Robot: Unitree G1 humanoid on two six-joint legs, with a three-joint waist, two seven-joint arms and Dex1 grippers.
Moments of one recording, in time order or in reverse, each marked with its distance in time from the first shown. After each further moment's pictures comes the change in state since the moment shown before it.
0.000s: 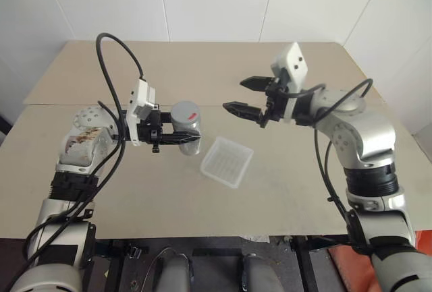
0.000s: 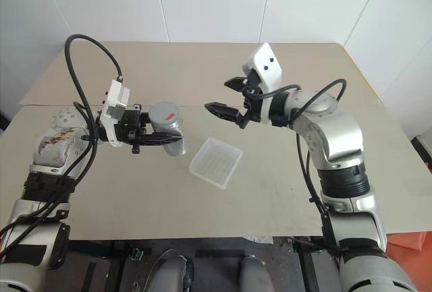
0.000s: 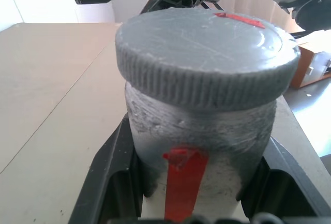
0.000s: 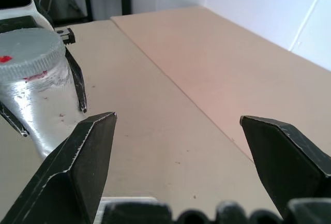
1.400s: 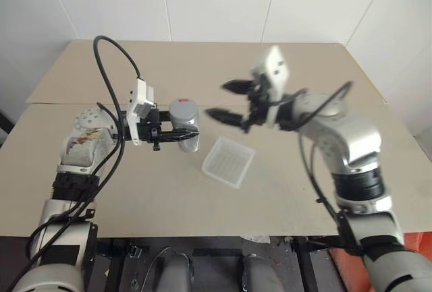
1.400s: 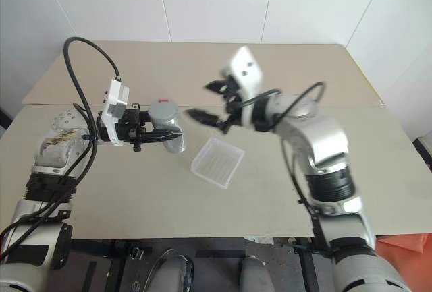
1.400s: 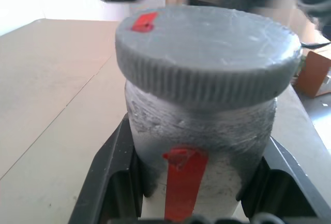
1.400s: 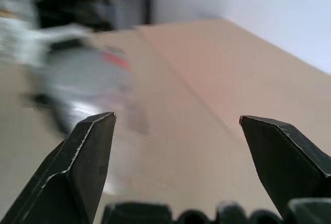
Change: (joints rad) left arm 0.019 -0.008 0.021 0.011 0.002 -0.003 0.025; right arm -0.010 0.028 0.009 -0.045 -0.002 0.022 -0.079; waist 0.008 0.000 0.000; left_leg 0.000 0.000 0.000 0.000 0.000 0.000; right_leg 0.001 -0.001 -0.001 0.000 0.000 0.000
